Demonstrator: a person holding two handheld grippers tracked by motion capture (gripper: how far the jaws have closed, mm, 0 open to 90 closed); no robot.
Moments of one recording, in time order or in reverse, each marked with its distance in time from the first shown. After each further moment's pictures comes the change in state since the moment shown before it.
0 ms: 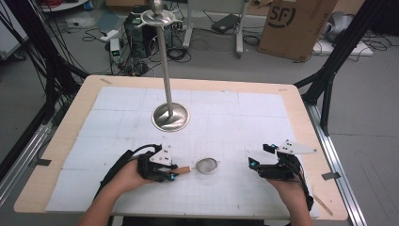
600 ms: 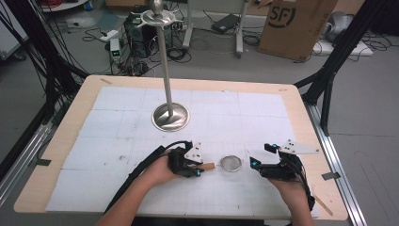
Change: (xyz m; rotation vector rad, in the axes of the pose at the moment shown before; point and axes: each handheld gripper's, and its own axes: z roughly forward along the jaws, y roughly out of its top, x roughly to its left) left arm -0.003 0.057 0.051 0.019 0.010 0.078; right arm -0.002 0.000 -0.004 -0.010 -0.001 0.009
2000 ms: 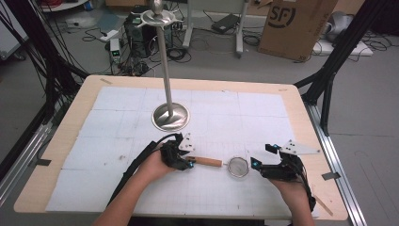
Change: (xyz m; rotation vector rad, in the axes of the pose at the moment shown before) left arm 0.020 -0.022 -0.016 0.036 0.149 -0.137; right arm 0.000 -0.001 -0.003 0.000 -0.004 0.005
